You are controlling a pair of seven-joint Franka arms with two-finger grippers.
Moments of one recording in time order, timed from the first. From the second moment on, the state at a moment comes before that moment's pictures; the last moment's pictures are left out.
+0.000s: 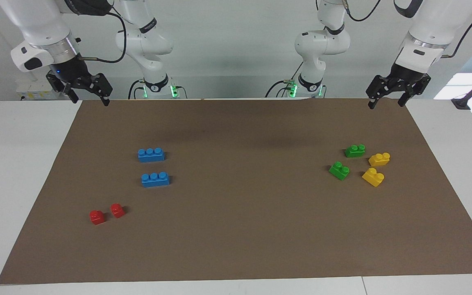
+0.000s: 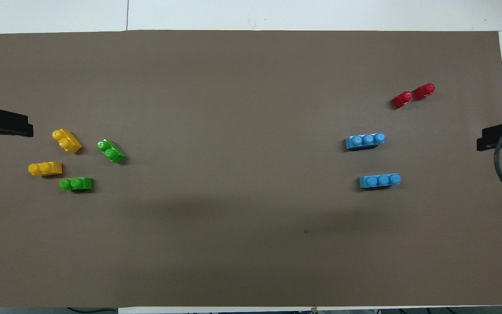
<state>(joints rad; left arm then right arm) -0.01 -0.06 -0.06 -1.59 0.01 1.59 -0.06 -0.06 -0.10 0.01 -1.65 -0.01 1.53 0.08</state>
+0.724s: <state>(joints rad) -0.01 -0.06 -0.06 -1.59 0.01 1.59 -0.06 -0.06 -0.10 0.01 -1.65 -0.01 1.53 0.08</state>
